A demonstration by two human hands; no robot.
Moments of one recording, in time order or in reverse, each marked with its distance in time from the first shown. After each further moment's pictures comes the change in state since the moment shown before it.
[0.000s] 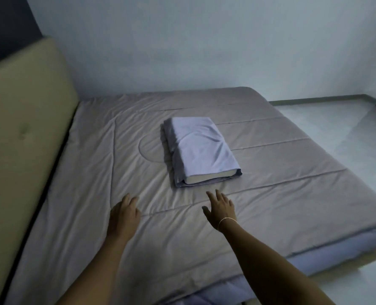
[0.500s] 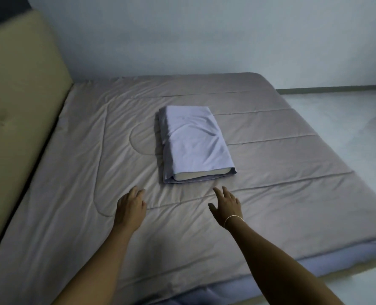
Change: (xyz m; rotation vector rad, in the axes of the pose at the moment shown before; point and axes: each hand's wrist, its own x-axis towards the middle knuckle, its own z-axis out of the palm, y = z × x) left_hand 0.058 0.091 0.055 0.043 -0.088 -0.062; right_hand 0.061 0.099 -0.027 0.019 -0.063 -0.006
